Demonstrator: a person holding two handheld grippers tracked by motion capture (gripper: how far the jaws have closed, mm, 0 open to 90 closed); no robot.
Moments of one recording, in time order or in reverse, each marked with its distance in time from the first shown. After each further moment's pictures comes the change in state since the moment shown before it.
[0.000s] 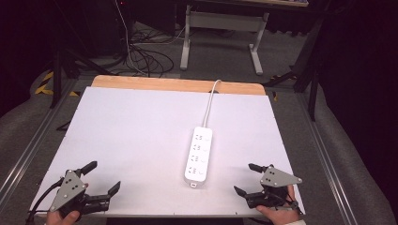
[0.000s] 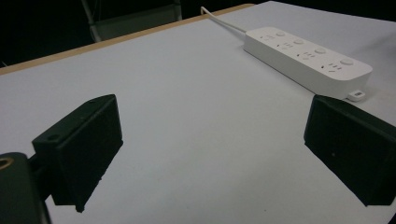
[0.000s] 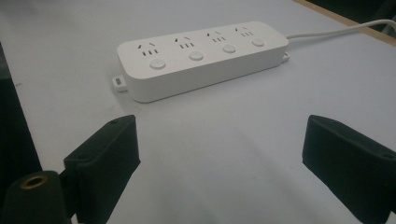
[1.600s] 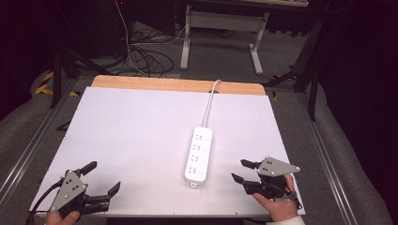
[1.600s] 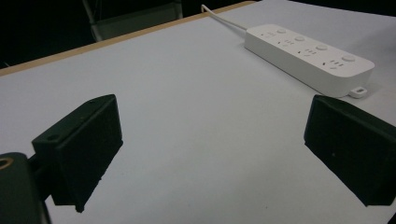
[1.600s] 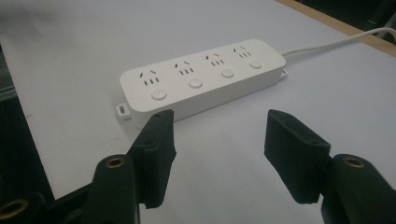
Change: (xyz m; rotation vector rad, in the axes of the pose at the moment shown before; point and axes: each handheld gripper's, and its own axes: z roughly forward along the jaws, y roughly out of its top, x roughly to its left) left arm 0.000 0.000 -0.001 0.011 0.009 0.015; right arm -0.003 0.038 0.000 0.024 0.007 0.031
